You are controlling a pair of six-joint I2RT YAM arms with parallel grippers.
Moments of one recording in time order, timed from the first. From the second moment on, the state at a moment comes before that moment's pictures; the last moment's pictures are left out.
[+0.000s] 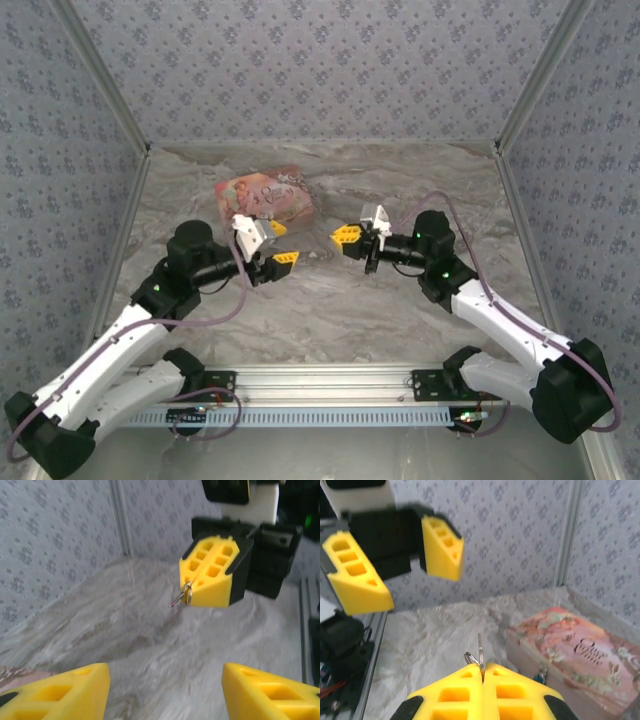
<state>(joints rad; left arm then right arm) -0.64 0.80 0.75 -0.08 0.46 0.08 0.55 1.06 0.67 0.39 -0.73 -0.01</state>
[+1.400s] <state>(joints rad) -0.68 1.15 0.90 0.70 0.54 -0.79 0.64 1.18 0.81 0.87 -0.54 0.58</state>
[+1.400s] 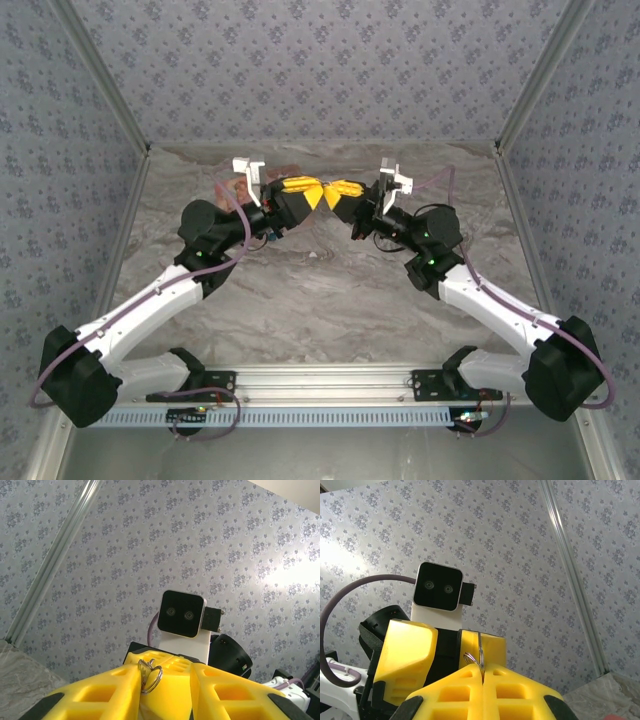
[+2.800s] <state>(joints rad) -0.69 1.10 0.90 0.57 0.50 -0.65 0.66 1.13 0.80 0.75 -0.53 0.56</state>
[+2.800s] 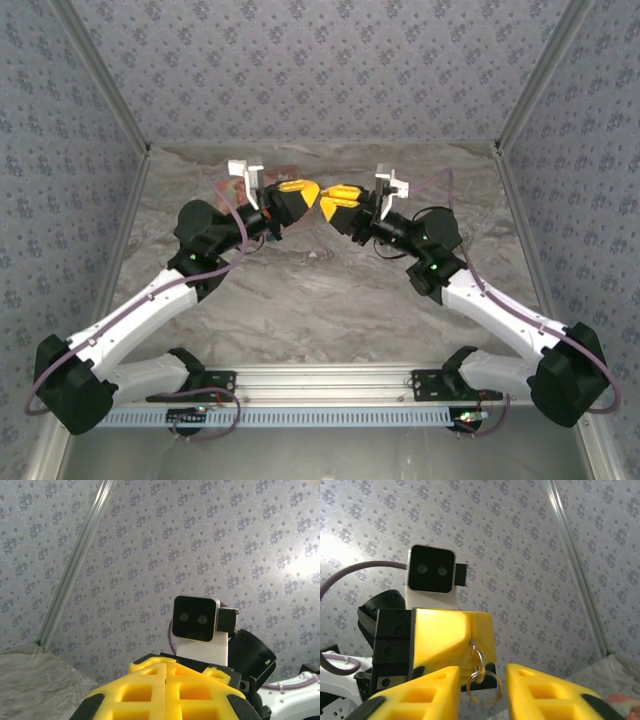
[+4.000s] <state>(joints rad) -0.69 1.06 0.97 0.15 0.46 -0.37 0.58 1.16 0.93 0.30 -0.70 0.61</state>
